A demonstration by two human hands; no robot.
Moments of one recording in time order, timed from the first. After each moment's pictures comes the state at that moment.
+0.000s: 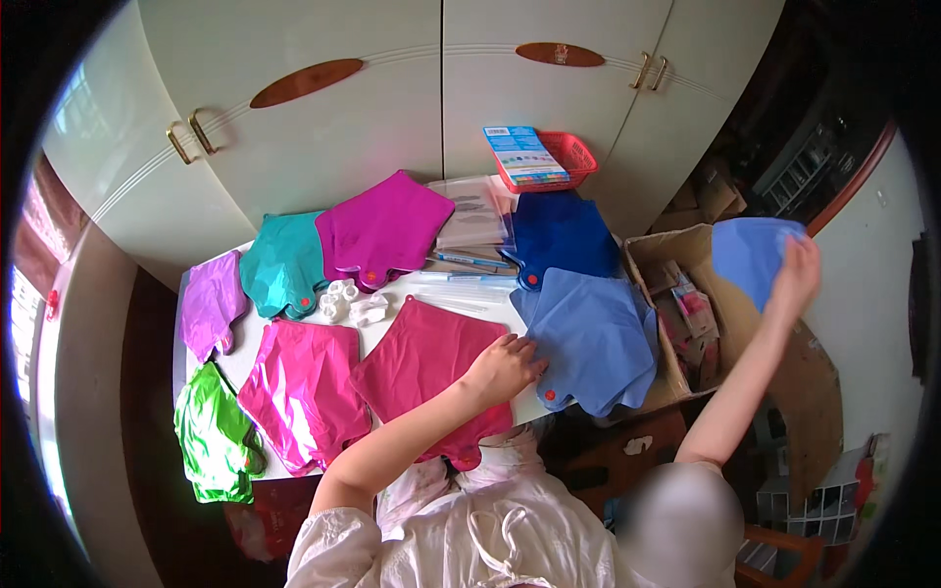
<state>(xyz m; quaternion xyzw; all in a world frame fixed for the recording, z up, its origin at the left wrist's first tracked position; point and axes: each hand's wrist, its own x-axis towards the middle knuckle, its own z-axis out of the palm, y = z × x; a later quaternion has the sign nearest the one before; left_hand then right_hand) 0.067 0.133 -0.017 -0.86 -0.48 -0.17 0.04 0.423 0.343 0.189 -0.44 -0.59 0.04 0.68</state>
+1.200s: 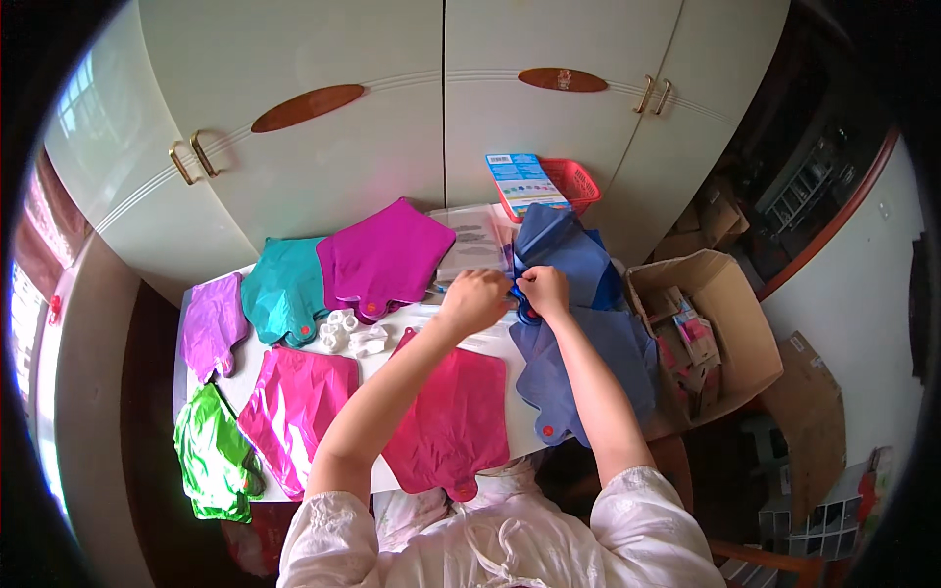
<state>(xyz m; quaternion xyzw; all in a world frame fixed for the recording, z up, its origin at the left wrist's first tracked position) -0.013 0.248 0.034 -0.77 -0.61 -0.19 0.00 0.128 0.362 -0.022 -0.48 -0.80 0.20 0.29</state>
